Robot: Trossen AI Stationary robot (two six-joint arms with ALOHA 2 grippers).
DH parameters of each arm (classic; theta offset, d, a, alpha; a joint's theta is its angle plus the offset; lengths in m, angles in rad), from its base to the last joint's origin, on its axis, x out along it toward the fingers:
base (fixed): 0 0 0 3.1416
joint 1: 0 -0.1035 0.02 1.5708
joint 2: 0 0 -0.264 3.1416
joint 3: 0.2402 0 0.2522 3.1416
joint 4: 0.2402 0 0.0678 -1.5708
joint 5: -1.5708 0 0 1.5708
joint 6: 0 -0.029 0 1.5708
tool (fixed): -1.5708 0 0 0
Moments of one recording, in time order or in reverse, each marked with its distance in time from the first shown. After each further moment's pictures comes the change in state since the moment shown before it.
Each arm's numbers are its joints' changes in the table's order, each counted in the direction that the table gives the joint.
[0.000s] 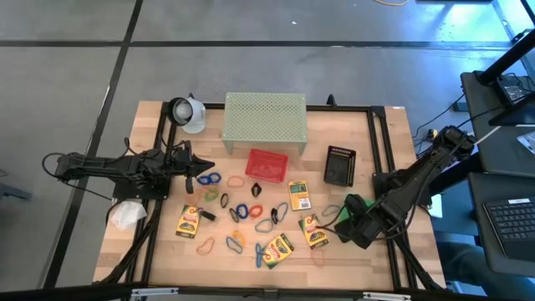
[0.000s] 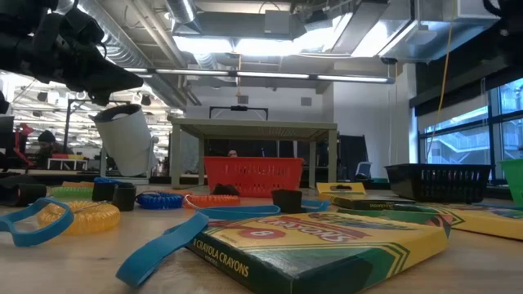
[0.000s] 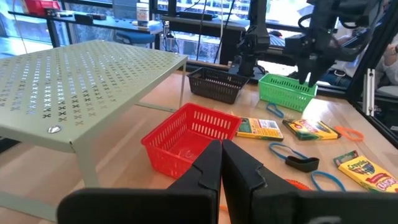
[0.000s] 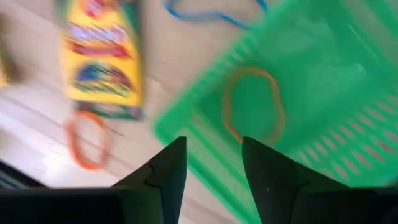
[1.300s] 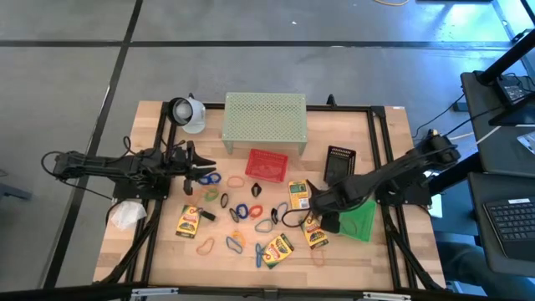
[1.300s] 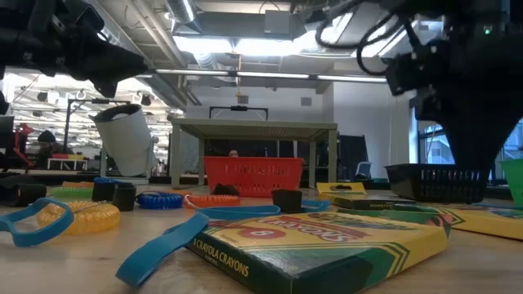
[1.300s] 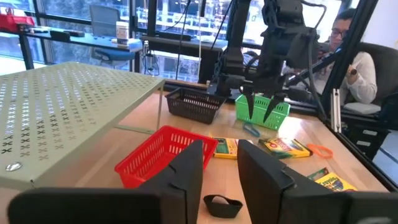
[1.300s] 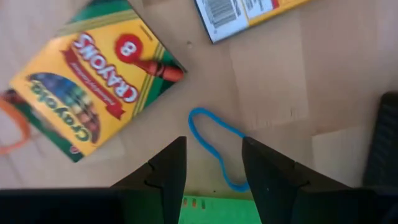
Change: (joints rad) left arm 0.000 0.055 0.000 -0.146 0.079 0.002; right arm 0.424 0.243 0.102 -0.040 -0.109 1.263
